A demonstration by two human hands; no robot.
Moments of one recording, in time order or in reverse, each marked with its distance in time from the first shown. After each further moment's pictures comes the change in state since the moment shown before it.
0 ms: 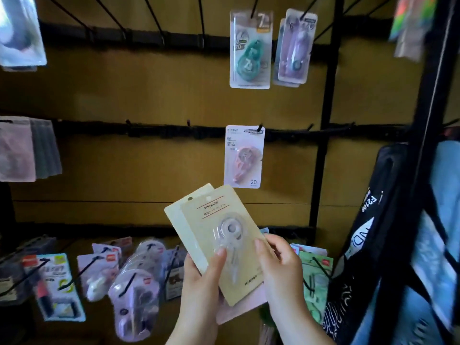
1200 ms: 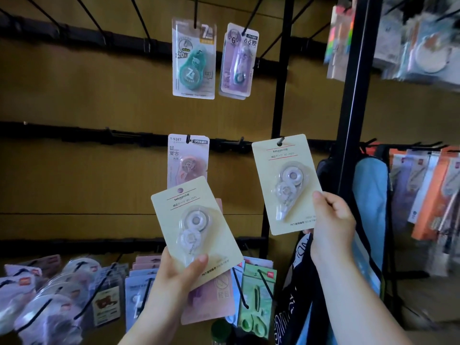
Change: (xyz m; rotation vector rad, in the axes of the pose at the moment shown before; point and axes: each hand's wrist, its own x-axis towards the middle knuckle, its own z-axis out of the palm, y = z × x) left_hand 0.016 -0.022 0.060 0.075 -0.249 -0.007; right_hand 0.098 -0.071 -0.137 0.195 0.396 -0.230
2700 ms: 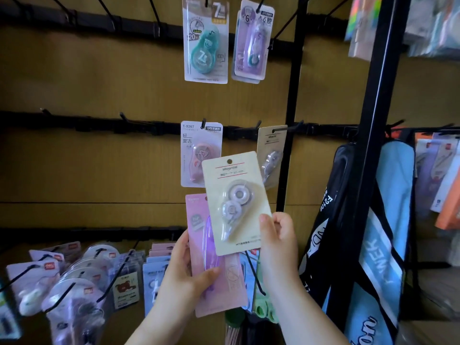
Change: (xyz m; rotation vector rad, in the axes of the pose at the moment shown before) left_hand -0.007 -0.011 -0.023 0.146 -0.076 0.041; right_hand -0.077 0.050 0.039 -0.206 -0.305 0.065
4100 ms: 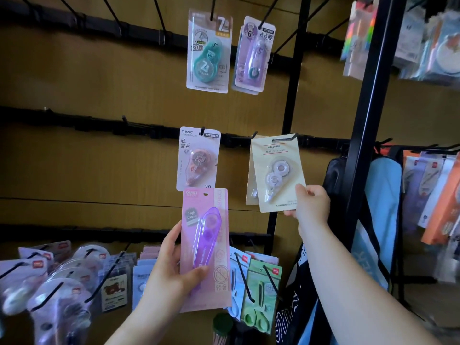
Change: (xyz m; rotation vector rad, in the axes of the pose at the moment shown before) left_hand -0.002 0.017 0.004 0.047 0.061 0.016; right_hand 0.097 -0.028 -0.041 -0.128 0.233 0.065
